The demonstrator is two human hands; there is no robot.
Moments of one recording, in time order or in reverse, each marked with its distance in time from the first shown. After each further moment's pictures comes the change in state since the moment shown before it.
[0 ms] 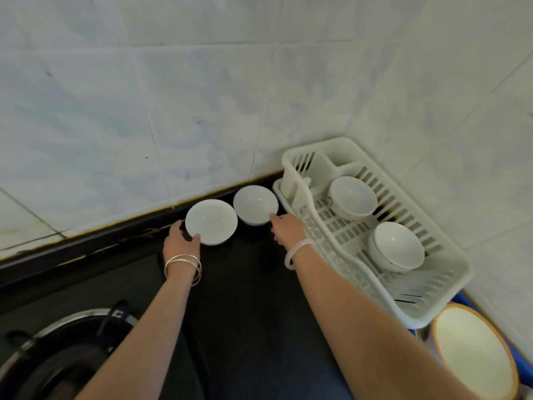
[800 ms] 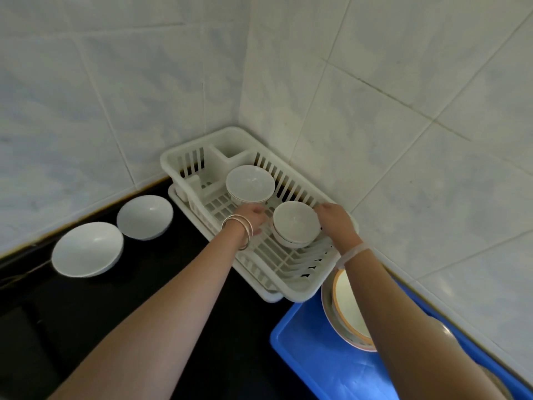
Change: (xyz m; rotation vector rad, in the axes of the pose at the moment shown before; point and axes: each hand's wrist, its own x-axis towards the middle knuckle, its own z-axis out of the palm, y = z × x) left_hand -0.143 0.147 0.232 -0.027 -0.883 0.134; right_hand -0.032 0.178 -0.231 0.203 0.360 0.160
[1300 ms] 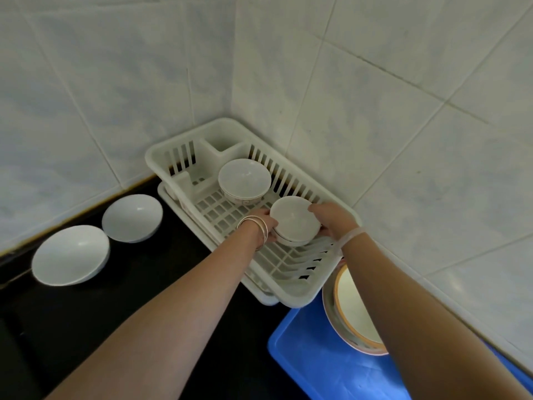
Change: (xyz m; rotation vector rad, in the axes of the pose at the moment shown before) left_hand 0.027 -0.006 0.044 -0.037 -0.070 -0.184; right_hand 0.037 0.013 0.010 0.140 -0.148 0.269
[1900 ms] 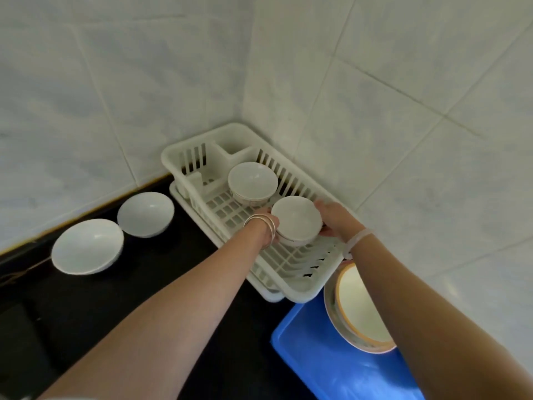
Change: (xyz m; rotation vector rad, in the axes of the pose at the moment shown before) left_hand -0.025 0.009 -0.003 -0.080 0.075 -0.027; right_hand -0.024 -0.008 -0.006 0.038 -0.035 -0.100
